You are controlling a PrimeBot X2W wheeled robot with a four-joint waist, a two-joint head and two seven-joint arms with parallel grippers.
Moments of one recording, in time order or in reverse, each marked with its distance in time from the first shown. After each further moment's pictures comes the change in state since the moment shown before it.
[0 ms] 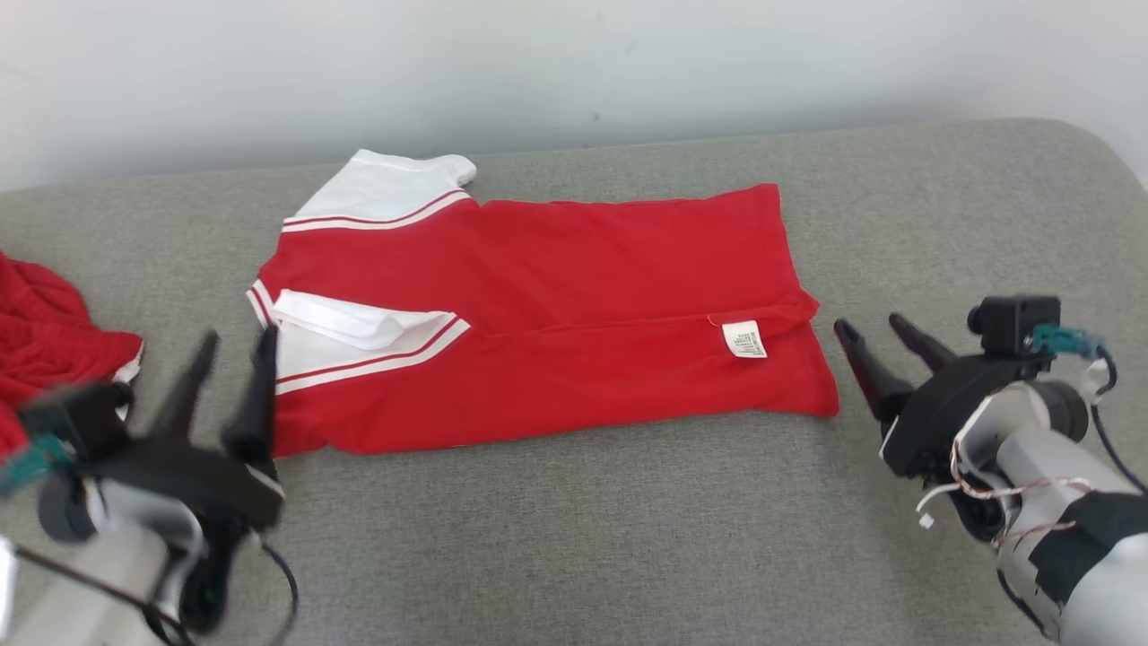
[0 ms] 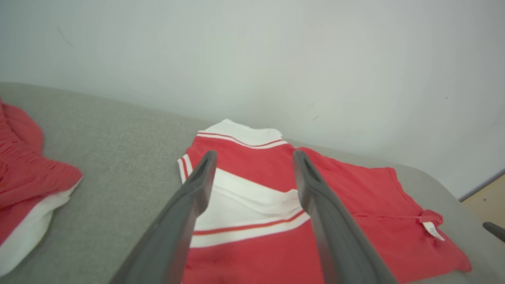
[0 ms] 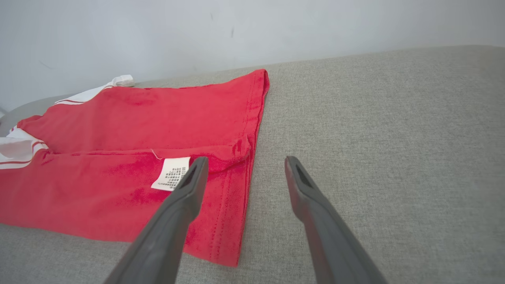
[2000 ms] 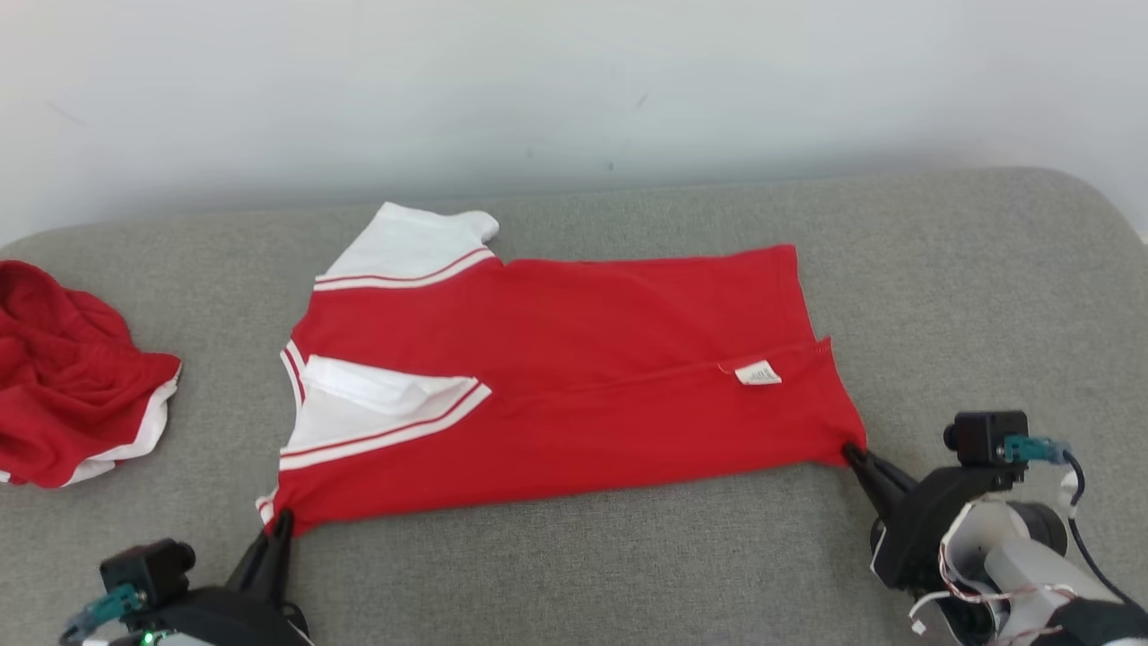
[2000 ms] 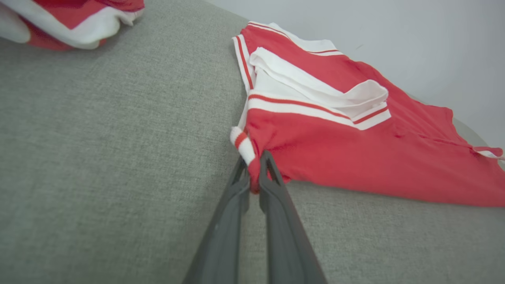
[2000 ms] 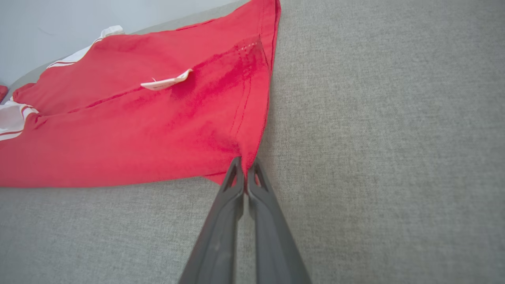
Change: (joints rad) left arm 0.189 -0.162 0.104 0.295 0.140 -0.126 0.000; right arm 0.198 0.032 -0.070 -0.020 -0.030 0.000 0.065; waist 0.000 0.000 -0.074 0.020
